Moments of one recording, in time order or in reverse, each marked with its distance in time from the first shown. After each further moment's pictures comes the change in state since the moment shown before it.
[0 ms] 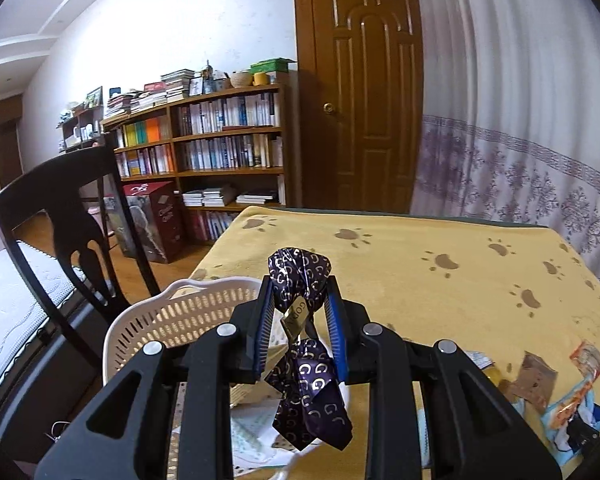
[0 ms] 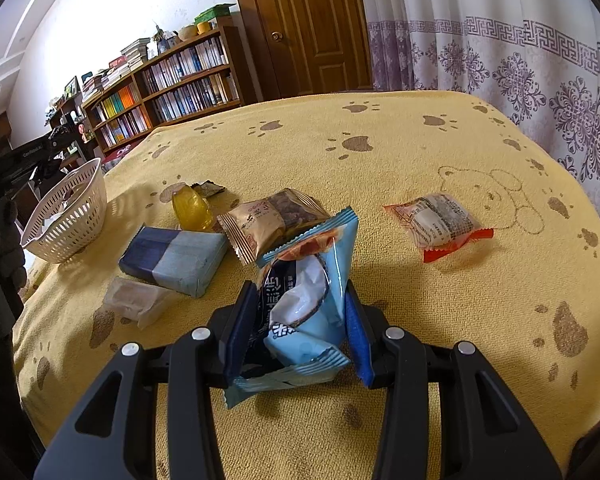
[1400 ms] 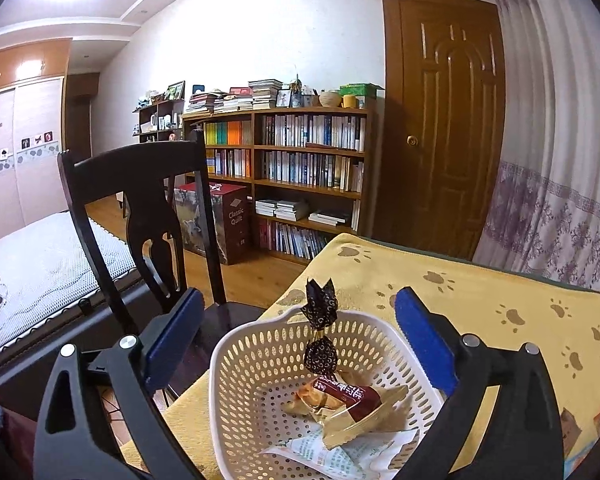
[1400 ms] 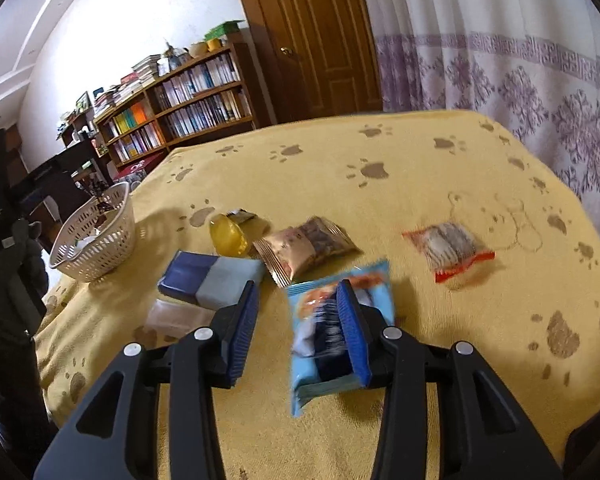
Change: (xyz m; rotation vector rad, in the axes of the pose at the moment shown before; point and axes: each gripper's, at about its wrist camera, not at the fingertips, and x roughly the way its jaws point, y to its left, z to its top) left arm -0.017 0.066 0.009 -0.184 -0.079 0.239; right arm -0.024 0.010 0.013 0.024 -0.041 0.047
